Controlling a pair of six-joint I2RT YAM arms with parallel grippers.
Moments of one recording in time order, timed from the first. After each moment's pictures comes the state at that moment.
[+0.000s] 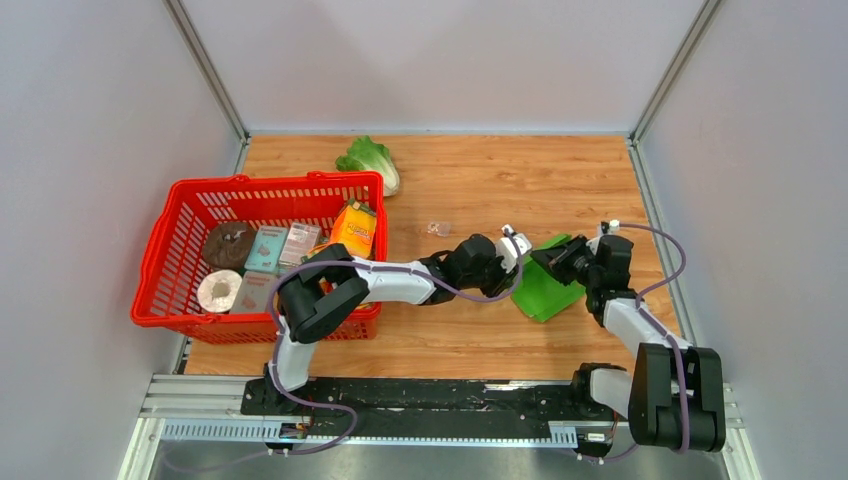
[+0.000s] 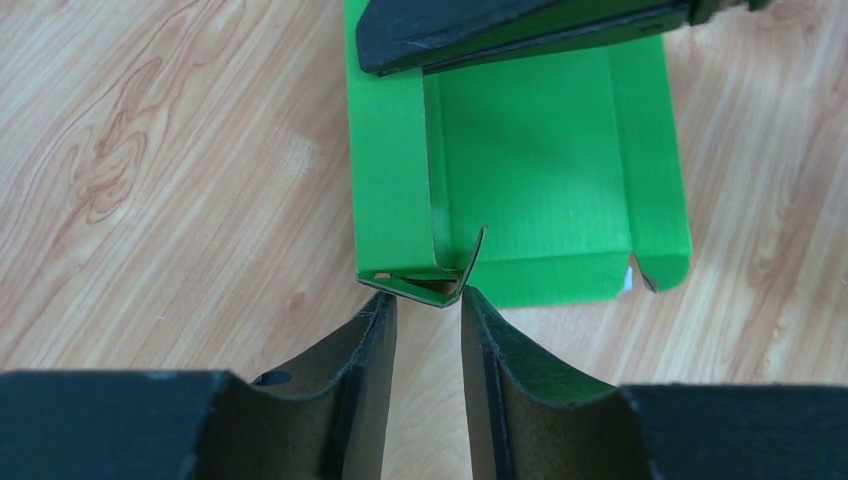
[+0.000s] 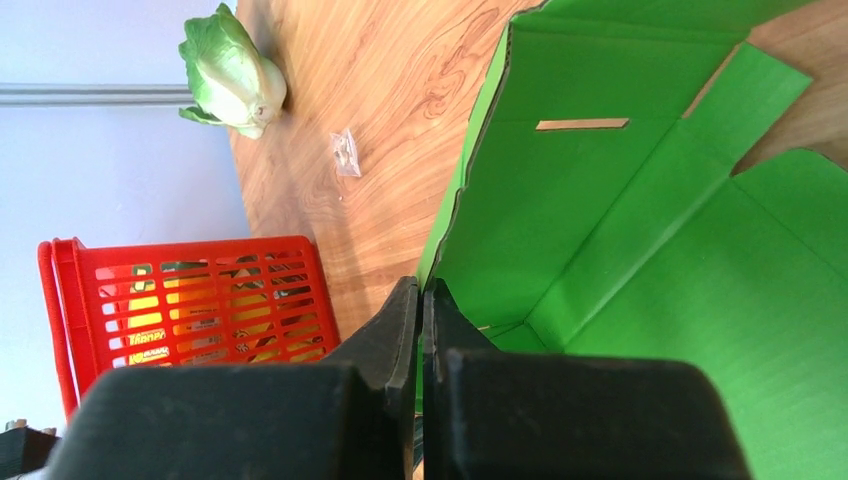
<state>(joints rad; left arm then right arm) -1.05 1.98 1.18 0.30 0.10 -0.02 -0.08 1.15 0.37 0.27 -0.50 0.96</state>
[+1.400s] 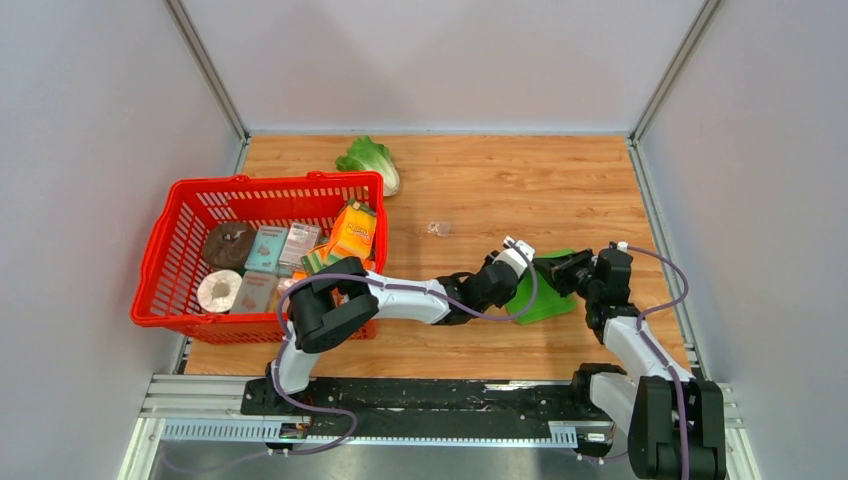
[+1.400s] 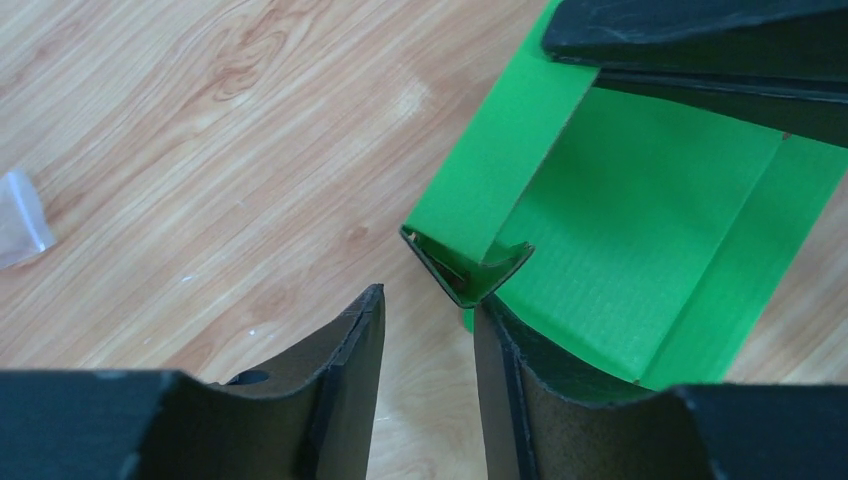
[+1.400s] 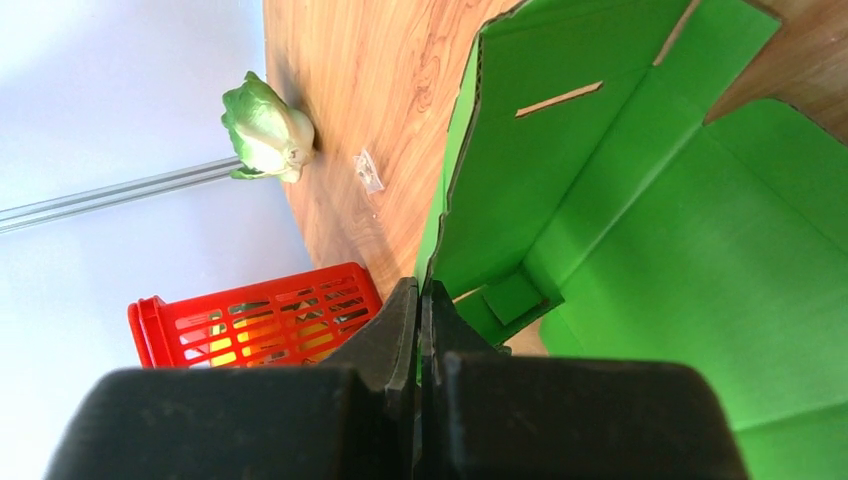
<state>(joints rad) -1.19 2.02 1.23 0.20 -0.44 -0.19 -0.06 1.00 0.27 0.20 -0.41 1.22</state>
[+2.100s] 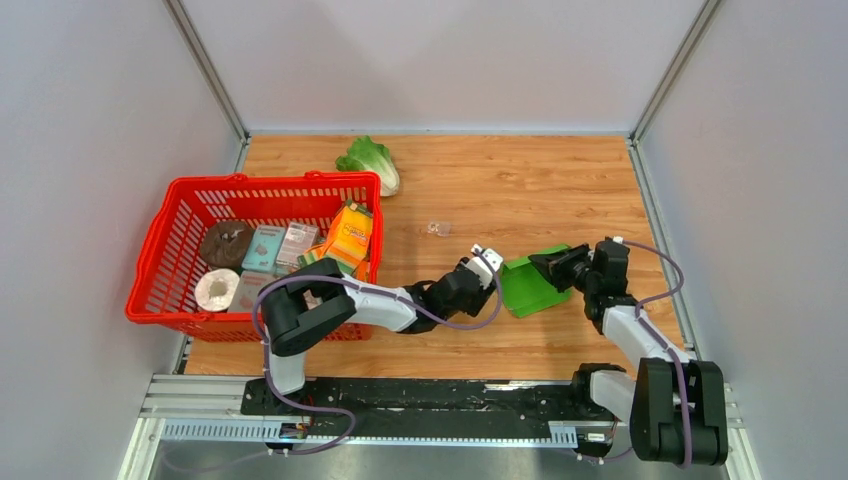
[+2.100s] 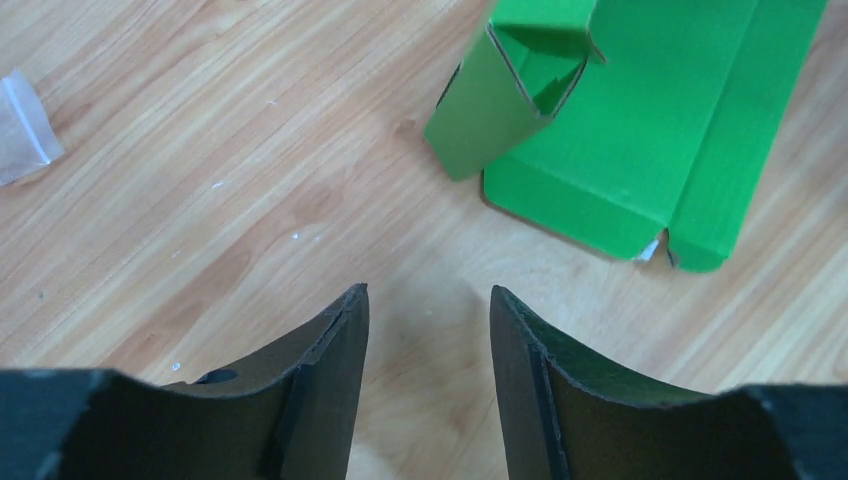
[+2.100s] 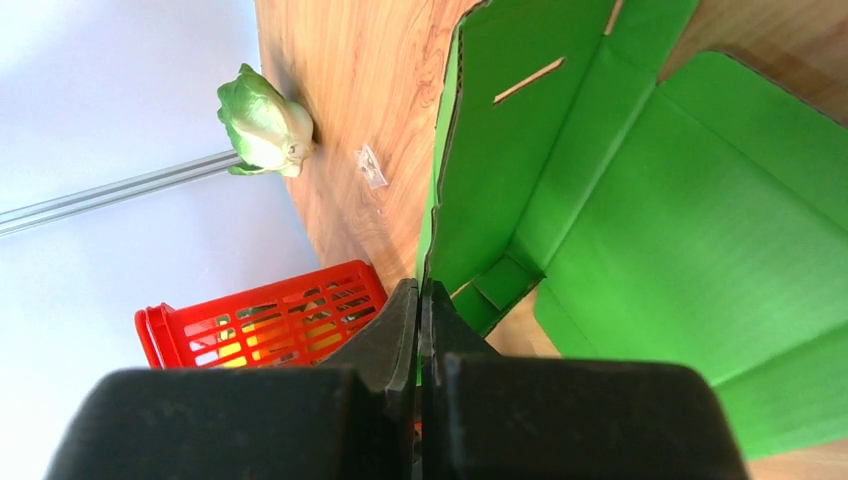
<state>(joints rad) -1.14 1.89 0.94 0.40 -0.36 -0.17 -0.05 1.06 0.31 0.20 -0.43 1.25</state>
